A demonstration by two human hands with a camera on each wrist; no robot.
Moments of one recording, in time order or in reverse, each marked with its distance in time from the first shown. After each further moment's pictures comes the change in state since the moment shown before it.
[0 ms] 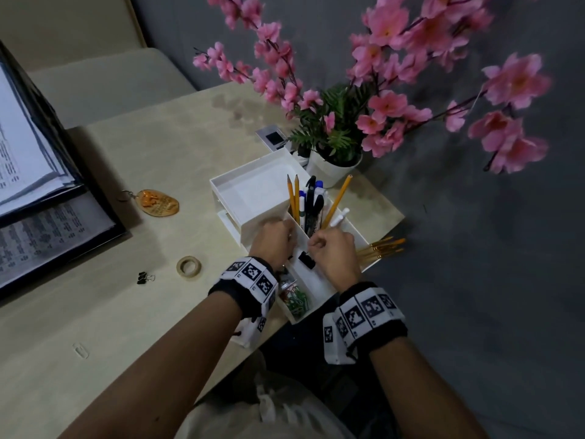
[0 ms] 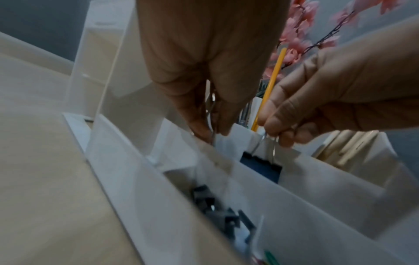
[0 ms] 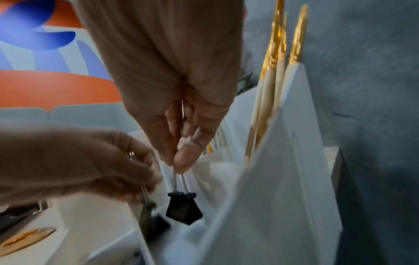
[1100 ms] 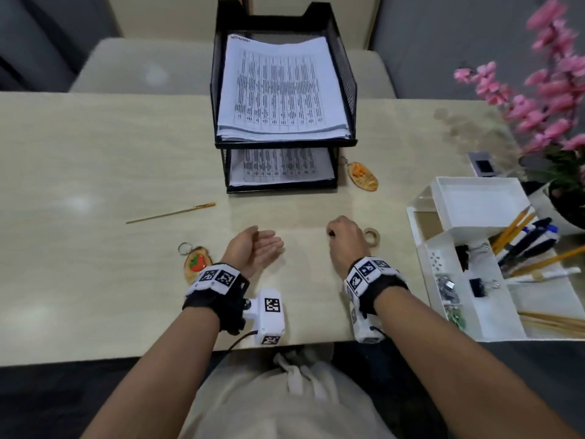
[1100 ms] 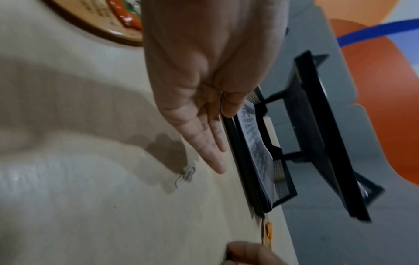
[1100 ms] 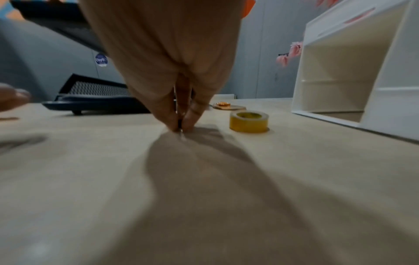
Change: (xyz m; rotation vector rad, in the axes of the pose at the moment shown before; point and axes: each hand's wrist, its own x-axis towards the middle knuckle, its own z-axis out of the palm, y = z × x) left_hand -0.243 -0.216 -0.092 -1.800 0.632 -0.871; right_hand -0.059 -0.161 0.188 -0.354 -0.436 -0.626
